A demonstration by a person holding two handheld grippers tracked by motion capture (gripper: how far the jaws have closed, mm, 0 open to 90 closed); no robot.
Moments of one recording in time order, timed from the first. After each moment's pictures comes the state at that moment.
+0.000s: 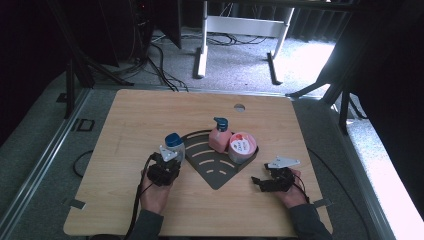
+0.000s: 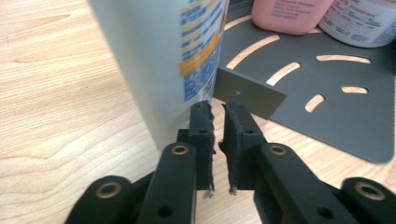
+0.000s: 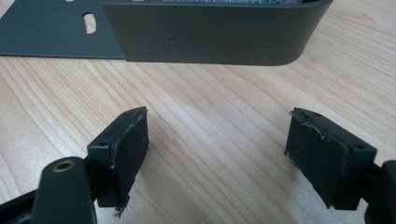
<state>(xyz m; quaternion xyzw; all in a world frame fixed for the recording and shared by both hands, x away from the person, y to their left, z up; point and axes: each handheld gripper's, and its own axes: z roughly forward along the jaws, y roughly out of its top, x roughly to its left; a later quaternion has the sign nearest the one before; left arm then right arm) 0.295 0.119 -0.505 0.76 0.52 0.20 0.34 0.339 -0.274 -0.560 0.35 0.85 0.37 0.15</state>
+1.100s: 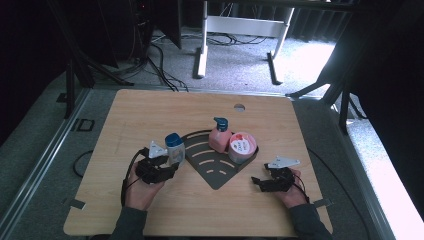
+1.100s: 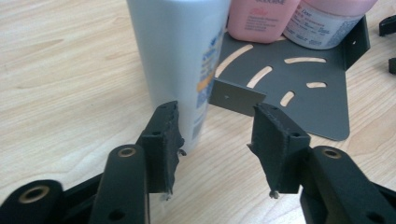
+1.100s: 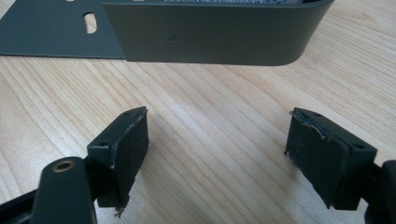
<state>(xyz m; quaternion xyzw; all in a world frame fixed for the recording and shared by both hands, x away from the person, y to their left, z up) 0.295 0.146 -0.480 0.79 0.47 0.17 0.36 0.339 -0.274 -0.560 0.35 0.85 0.37 0.15</state>
